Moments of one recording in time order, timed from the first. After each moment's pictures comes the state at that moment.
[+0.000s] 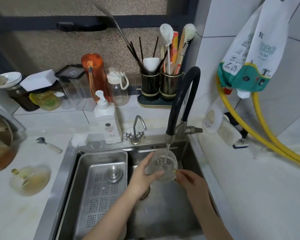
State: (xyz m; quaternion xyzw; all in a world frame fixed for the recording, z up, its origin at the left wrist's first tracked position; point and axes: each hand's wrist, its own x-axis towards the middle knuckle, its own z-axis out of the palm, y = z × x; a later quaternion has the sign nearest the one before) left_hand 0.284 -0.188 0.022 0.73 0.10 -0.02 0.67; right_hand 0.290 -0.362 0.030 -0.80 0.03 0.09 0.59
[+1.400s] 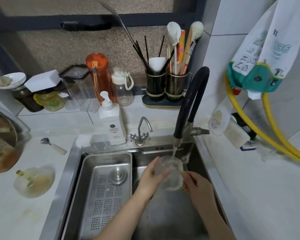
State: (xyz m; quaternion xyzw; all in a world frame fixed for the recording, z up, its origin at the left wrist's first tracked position) left_hand 0.290 -0.192 0.013 0.68 0.18 -0.05 0.71; right_hand 0.298 -0.350 0.033 -0.86 0.02 0.08 0.50
